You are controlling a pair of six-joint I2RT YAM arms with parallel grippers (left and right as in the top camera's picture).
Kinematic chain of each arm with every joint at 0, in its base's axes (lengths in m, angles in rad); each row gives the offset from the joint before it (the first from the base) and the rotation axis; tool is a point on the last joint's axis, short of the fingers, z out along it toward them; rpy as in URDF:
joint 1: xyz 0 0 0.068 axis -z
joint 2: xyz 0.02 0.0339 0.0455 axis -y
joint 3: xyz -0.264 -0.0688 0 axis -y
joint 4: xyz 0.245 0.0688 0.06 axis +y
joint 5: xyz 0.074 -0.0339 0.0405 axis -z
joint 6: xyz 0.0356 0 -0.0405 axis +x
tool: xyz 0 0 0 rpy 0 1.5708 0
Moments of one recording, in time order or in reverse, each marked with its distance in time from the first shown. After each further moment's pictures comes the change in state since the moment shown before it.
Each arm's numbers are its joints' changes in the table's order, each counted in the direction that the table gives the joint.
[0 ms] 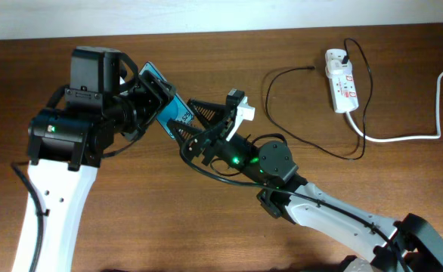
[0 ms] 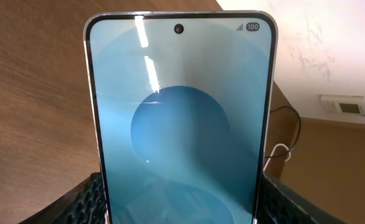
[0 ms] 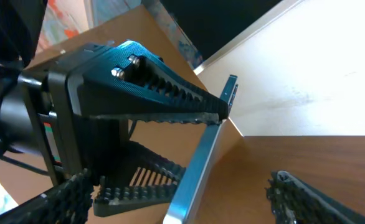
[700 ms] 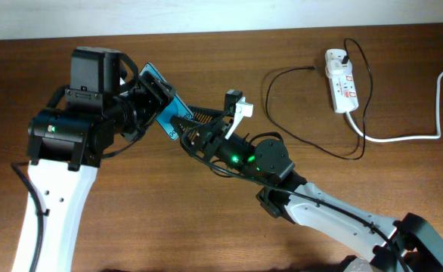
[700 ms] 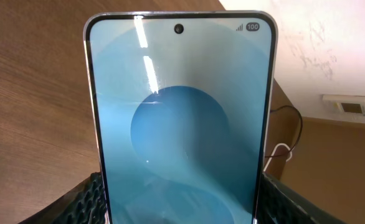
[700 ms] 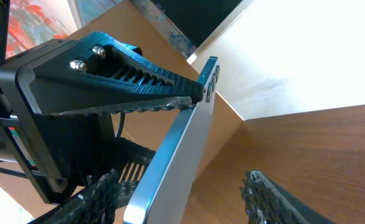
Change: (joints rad) left arm 0.000 0.000 0.000 0.007 0.000 0.000; right arm -0.001 -0.003 0.006 0.062 0.009 0.098
